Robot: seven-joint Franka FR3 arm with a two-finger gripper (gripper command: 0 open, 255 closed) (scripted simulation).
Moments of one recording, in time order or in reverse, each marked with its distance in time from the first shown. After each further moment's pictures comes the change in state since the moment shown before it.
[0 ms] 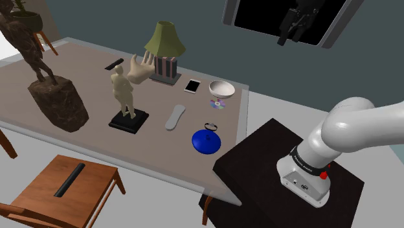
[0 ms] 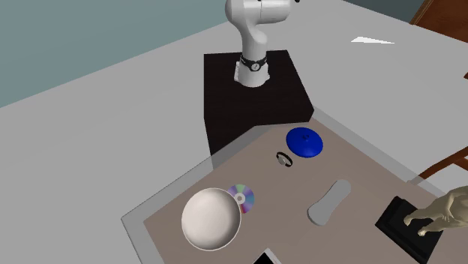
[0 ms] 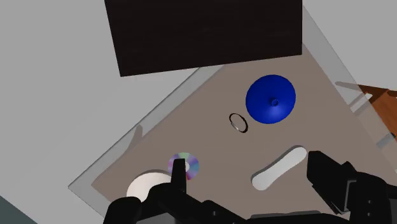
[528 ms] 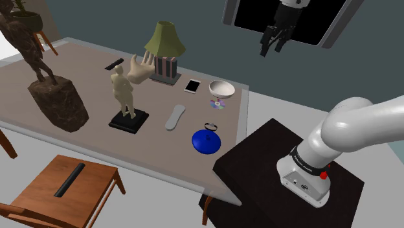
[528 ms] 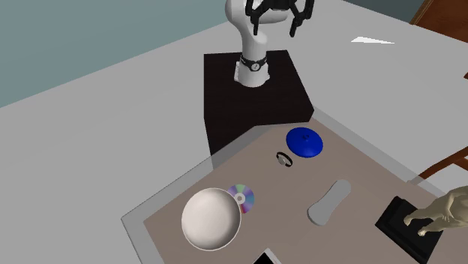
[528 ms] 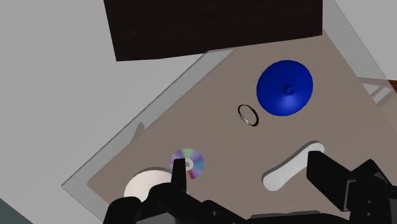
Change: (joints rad) arm -0.008 0.126 -0.016 -0.080 -0.024 0.192 -0.005
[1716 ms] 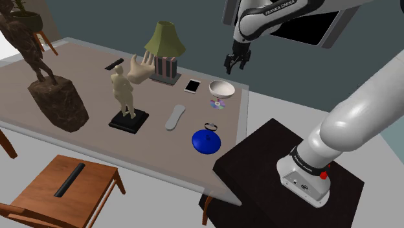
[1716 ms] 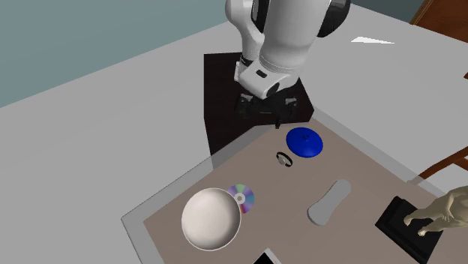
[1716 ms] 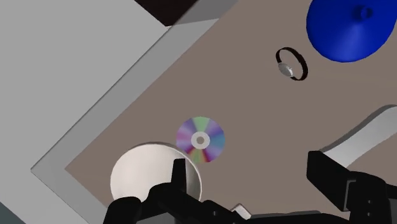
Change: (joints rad) arm -0.029 0.619 -0.044 0.110 -0.057 0.478 -0.003
